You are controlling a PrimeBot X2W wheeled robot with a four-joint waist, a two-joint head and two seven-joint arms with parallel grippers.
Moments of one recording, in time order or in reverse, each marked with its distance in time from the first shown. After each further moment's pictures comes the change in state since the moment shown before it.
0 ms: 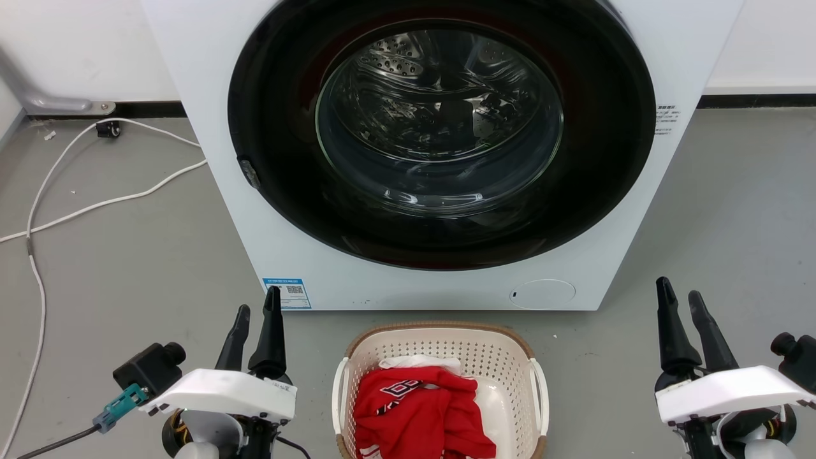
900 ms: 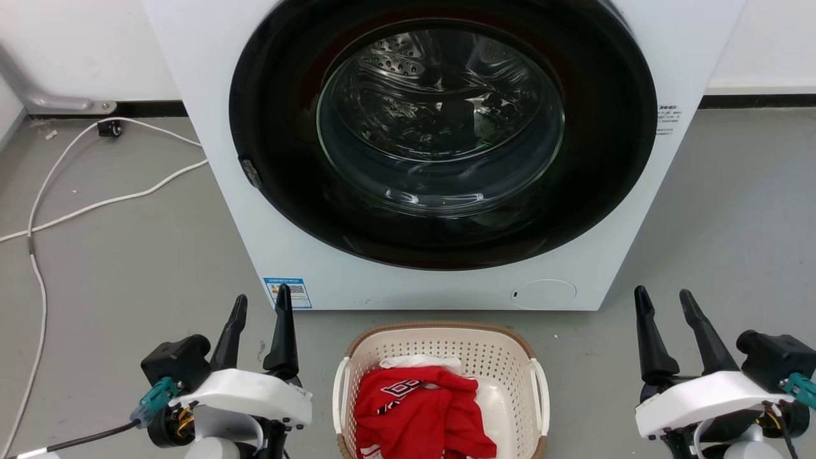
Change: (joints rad) left arm -0.014 0.000 -0.021 0.028 0.325 0.019 -0.069; right arm 0.018 0.000 0.025 -0.021 -0.330 0.000 -0.011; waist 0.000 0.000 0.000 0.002
